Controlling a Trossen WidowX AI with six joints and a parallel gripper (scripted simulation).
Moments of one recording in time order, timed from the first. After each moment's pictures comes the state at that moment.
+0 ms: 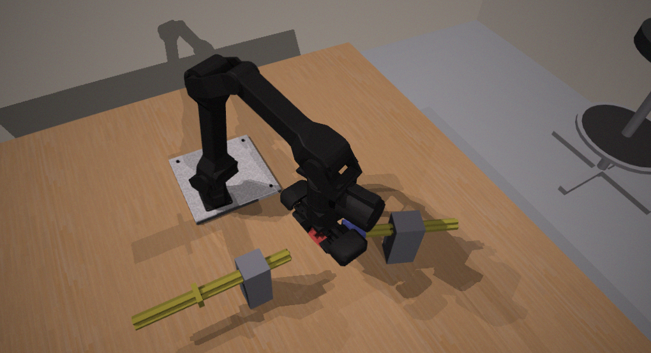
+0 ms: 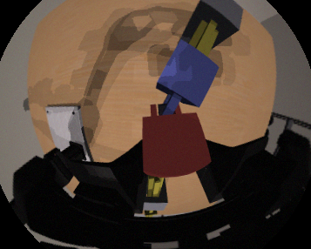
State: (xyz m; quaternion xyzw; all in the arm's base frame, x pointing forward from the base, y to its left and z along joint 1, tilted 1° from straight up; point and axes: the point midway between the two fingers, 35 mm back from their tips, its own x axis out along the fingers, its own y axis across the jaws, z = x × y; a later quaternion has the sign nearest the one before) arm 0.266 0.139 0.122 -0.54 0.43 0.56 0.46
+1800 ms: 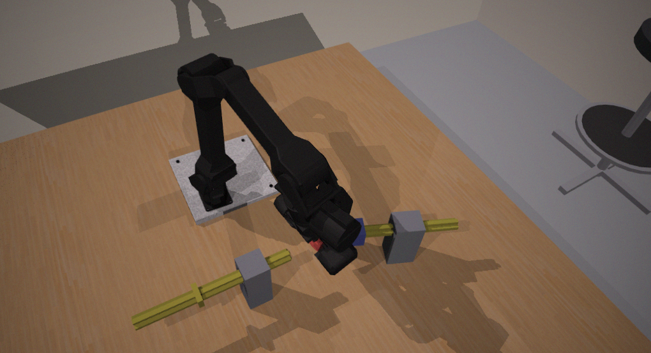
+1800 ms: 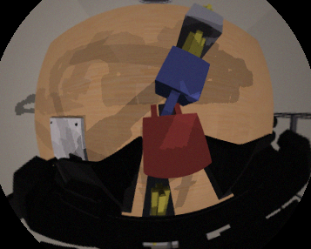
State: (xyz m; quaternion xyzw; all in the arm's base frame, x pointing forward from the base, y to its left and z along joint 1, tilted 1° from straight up) arm 0.265 0.133 0.113 -0.46 0.38 0.61 0.52
